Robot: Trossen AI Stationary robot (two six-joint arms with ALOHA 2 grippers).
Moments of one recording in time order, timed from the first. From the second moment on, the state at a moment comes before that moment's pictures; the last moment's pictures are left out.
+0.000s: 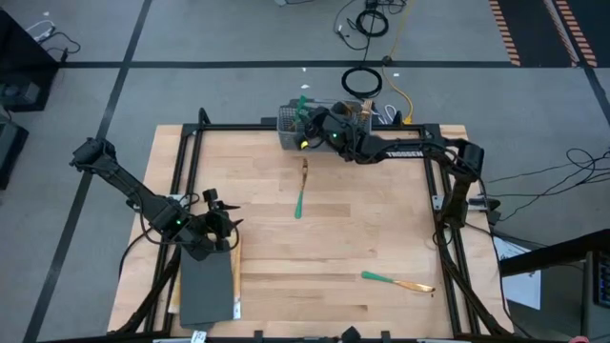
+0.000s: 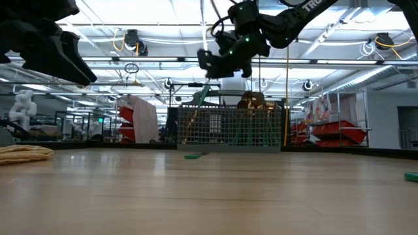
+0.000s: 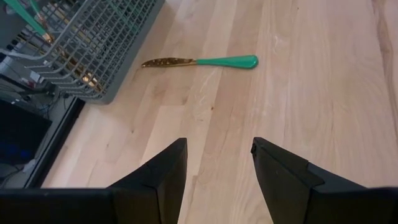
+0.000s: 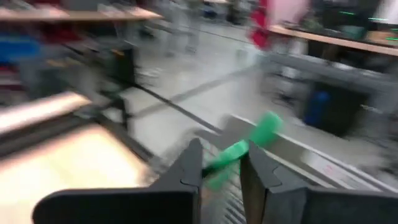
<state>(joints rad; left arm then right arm) -0.66 0.98 0.55 -0.64 -0.84 -0.47 -0.37 1.84 1.26 0.34 0.51 0.05</state>
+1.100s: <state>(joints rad) -0.66 0.98 0.55 -0.66 -0.84 -0.49 -0.36 1.78 1.27 0.30 0.63 -0.11</state>
